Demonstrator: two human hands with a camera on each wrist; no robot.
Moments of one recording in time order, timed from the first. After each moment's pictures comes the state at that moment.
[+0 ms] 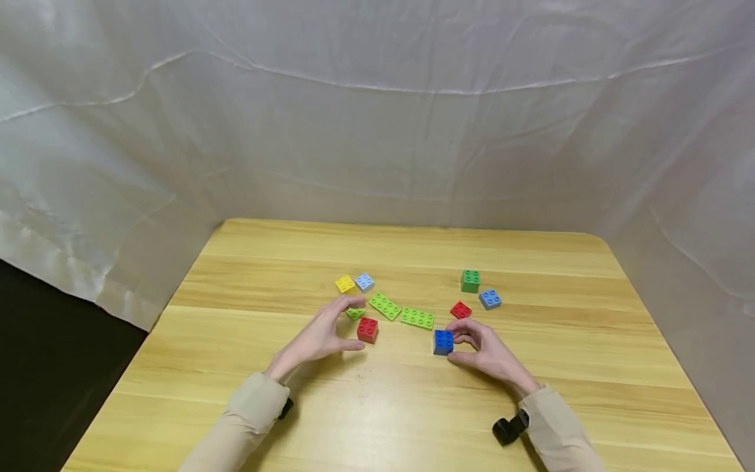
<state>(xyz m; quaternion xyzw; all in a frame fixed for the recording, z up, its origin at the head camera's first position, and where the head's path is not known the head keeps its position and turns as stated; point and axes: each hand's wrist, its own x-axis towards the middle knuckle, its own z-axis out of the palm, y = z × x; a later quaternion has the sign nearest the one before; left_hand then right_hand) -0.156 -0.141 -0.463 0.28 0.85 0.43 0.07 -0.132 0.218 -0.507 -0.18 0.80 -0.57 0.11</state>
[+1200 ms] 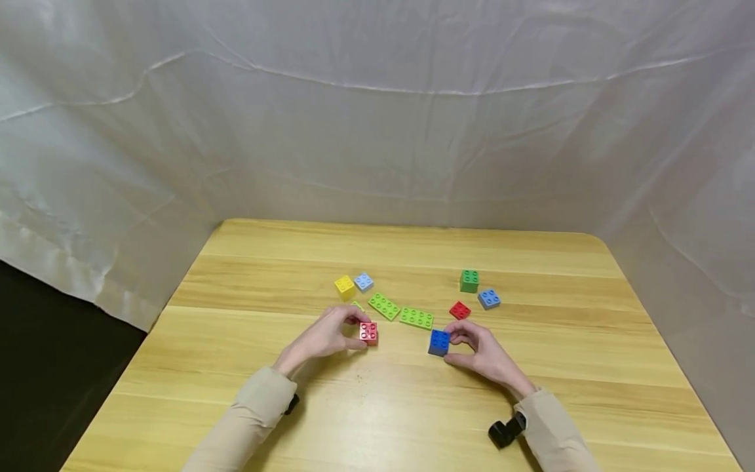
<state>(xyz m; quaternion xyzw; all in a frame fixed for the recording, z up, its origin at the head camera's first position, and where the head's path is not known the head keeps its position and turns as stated) -0.163 -0.132 -0.462 0.25 0.87 0.39 0.13 -0.130 0.214 -0.514 -0.19 0.81 -0.55 0.08</state>
